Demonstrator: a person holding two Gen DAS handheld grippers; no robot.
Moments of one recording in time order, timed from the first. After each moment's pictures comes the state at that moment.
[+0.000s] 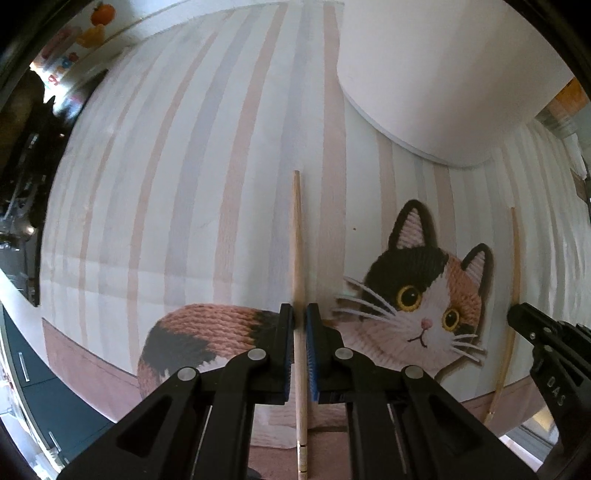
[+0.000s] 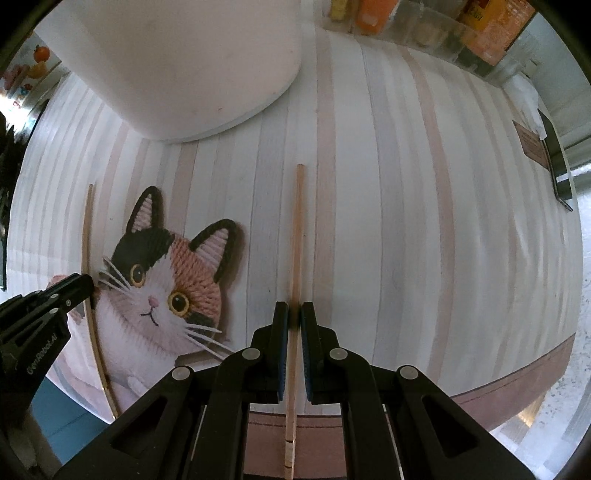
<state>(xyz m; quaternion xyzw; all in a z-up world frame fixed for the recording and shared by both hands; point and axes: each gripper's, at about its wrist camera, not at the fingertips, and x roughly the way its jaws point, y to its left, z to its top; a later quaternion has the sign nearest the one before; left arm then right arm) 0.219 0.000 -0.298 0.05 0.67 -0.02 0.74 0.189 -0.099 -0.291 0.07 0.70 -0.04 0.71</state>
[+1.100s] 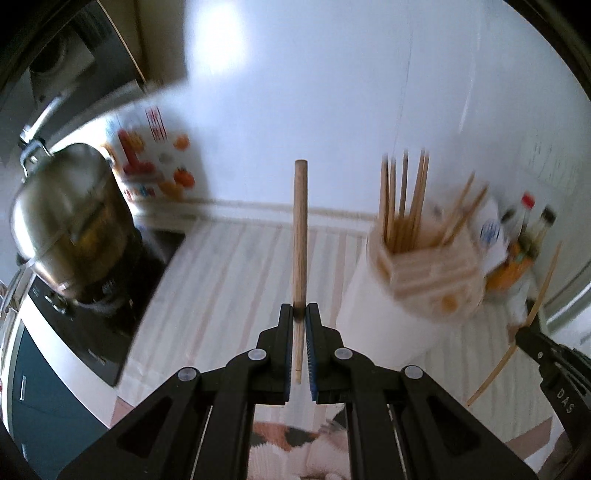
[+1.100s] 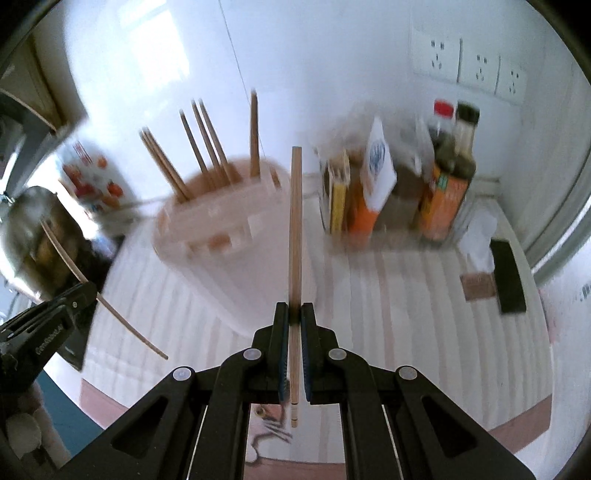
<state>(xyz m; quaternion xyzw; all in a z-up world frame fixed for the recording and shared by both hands) 0.244 0.019 -0.047 0.00 0.44 0.01 0.90 0.208 -0.137 -0.082 0.12 0.47 -0.01 0.87</state>
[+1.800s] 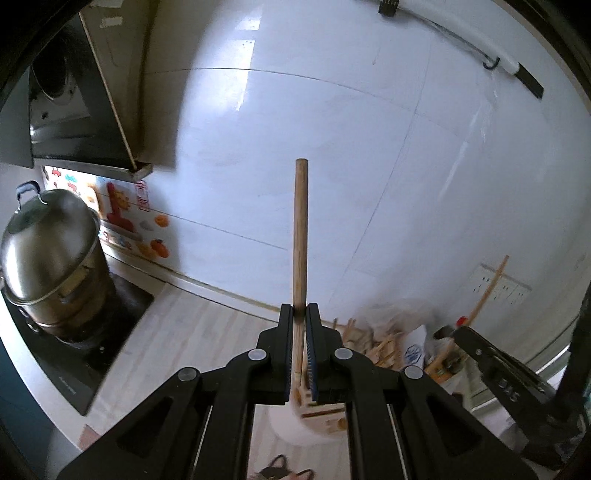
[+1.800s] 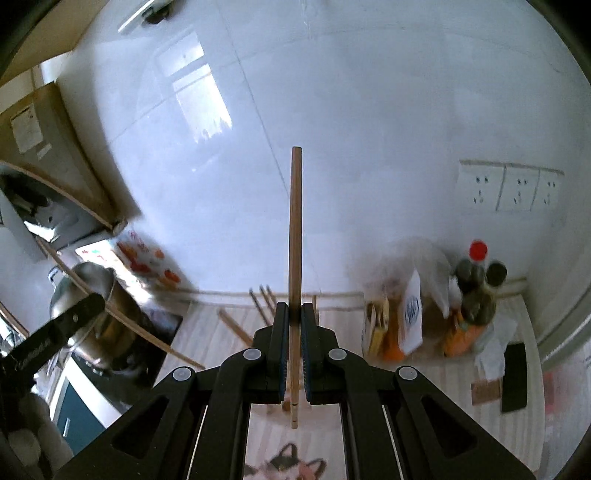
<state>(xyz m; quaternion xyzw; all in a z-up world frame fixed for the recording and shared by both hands) 0.297 0.013 0.079 -0.12 0.36 -0.02 0.92 0.287 -0.156 0.062 0.14 0.37 0.06 0.91</state>
